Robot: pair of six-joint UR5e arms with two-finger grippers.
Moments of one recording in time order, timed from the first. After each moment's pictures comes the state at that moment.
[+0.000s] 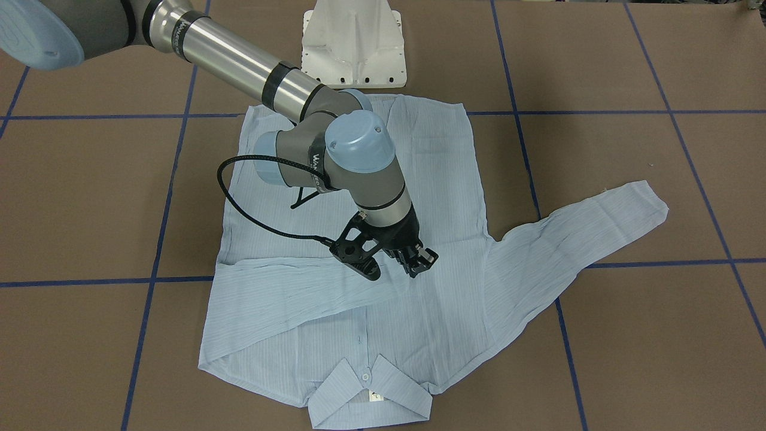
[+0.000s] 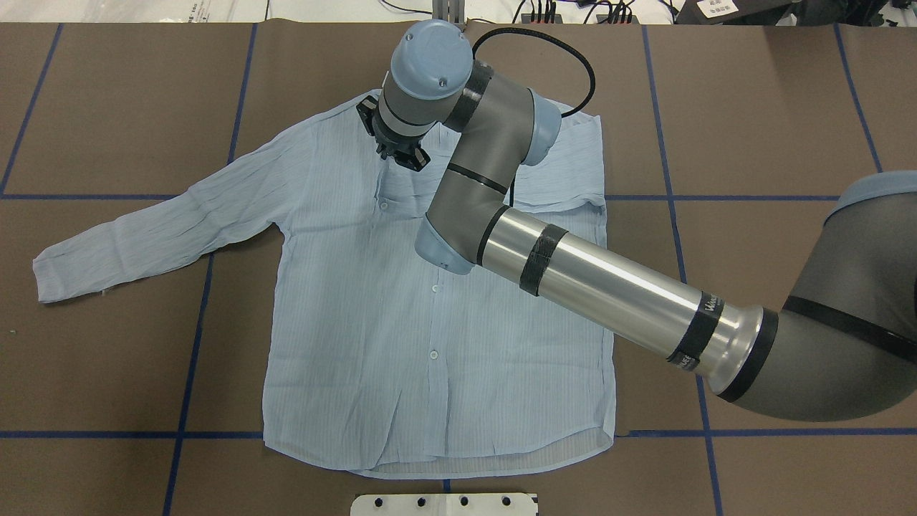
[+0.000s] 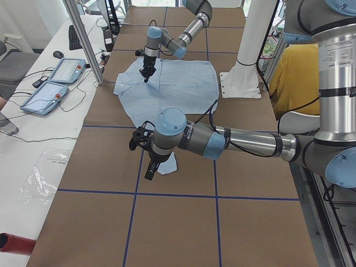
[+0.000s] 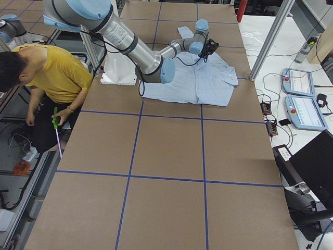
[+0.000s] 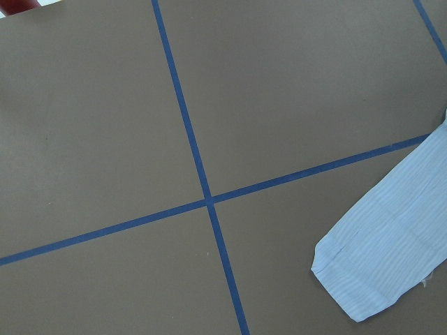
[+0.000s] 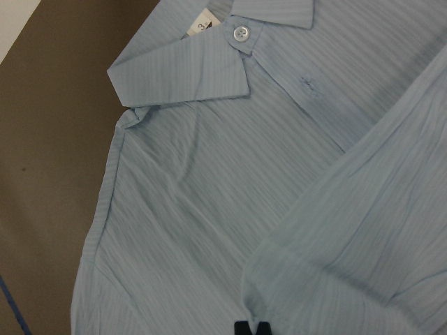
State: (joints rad) left arm -1.61 -1.43 -1.84 -1.81 -2.38 0.07; right arm 0.63 -0.45 0.94 -1.00 1.86 1.97
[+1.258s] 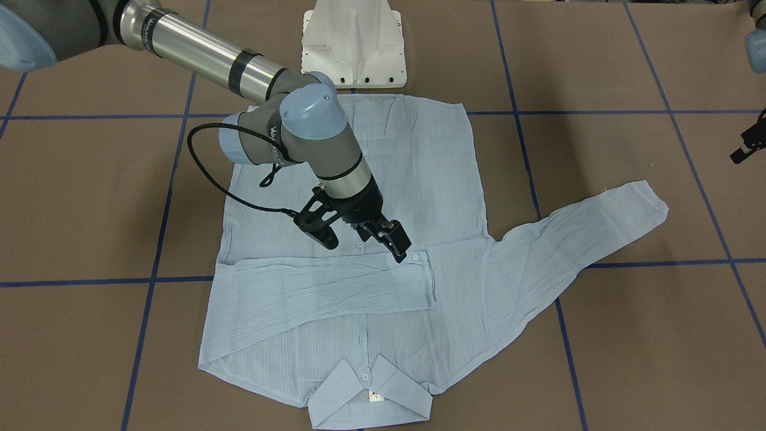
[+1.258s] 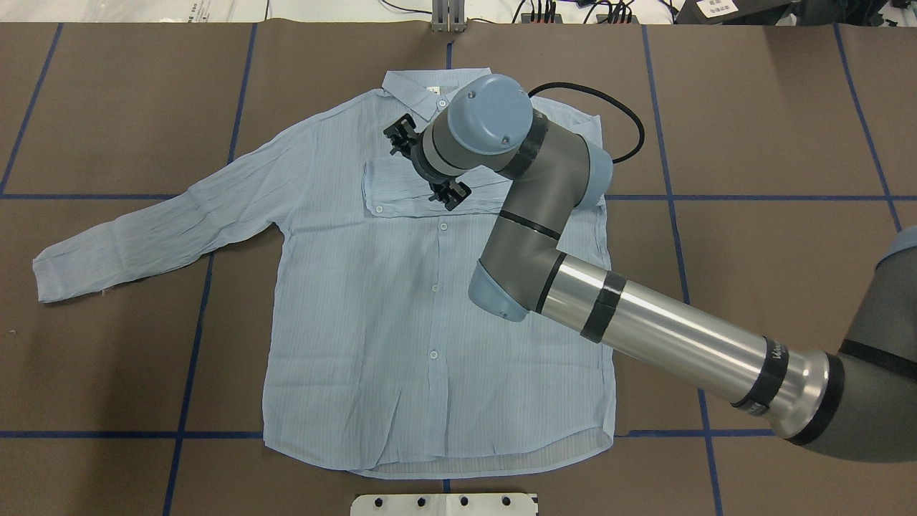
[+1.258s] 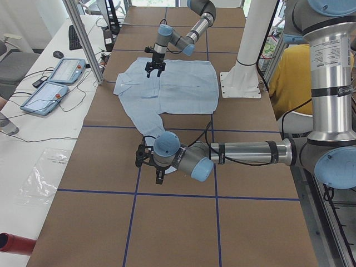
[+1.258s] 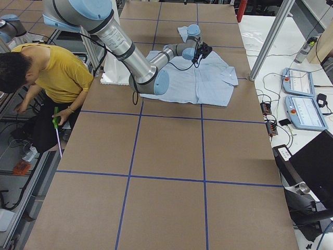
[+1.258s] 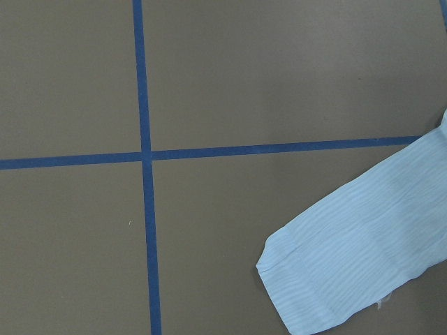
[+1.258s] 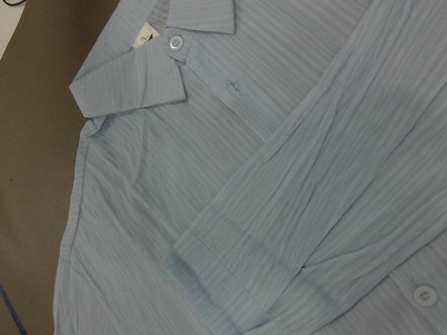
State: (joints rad) left arm -1.40 -1.43 -1.61 -2.19 -2.47 -0.48; right arm 0.61 -0.67 1.23 -0.99 1.81 2.05
